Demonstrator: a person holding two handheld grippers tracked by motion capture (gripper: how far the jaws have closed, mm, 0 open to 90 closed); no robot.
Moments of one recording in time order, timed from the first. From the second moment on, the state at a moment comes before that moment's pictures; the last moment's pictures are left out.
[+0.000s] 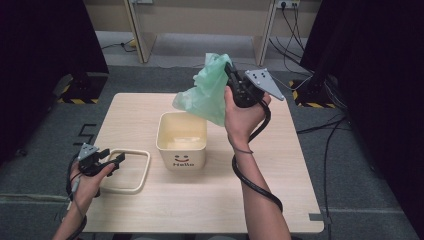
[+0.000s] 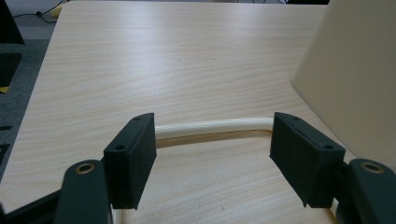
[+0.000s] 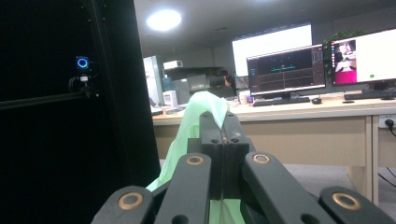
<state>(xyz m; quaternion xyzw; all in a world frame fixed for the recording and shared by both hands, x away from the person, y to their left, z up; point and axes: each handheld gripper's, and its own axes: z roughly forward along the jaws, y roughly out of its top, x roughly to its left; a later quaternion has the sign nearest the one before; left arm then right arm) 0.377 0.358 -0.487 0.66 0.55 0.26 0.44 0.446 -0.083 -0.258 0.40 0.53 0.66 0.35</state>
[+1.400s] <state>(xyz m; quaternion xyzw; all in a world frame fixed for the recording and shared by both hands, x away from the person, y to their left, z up) 0.377 0.359 -0.487 0.66 0.55 0.26 0.44 0.446 -0.057 -0.252 0.39 0.54 0.67 0.34</state>
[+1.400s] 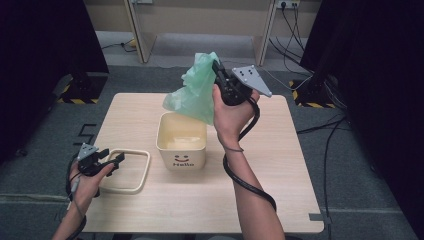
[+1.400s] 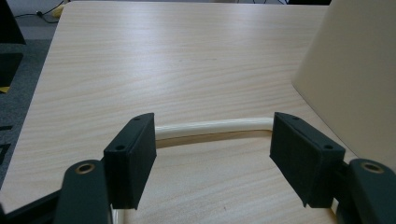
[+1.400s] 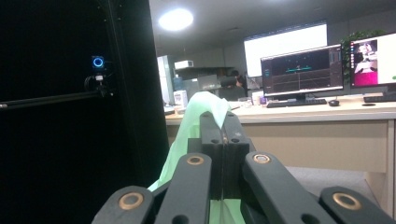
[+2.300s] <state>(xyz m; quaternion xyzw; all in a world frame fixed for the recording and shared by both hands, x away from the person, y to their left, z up) 0.377 0.359 -0.487 0.66 0.55 0.26 0.44 0.444 -0.035 -0.250 0.37 0.55 0.67 0.33</state>
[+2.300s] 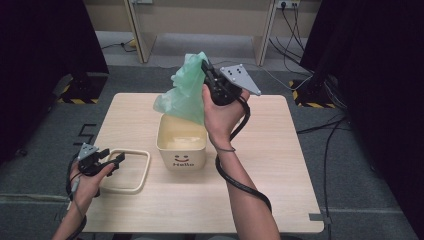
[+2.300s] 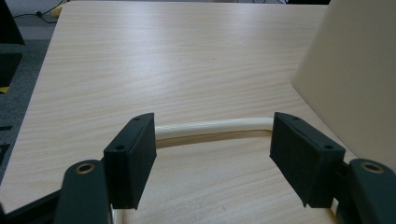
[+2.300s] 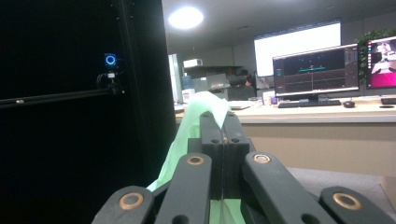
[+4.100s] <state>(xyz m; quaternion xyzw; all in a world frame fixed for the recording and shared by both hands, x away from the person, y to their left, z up) 0.377 0.361 -0.487 0.66 0.55 0.26 0.44 0.439 0.017 -0.252 0.34 0.57 0.68 0.30</state>
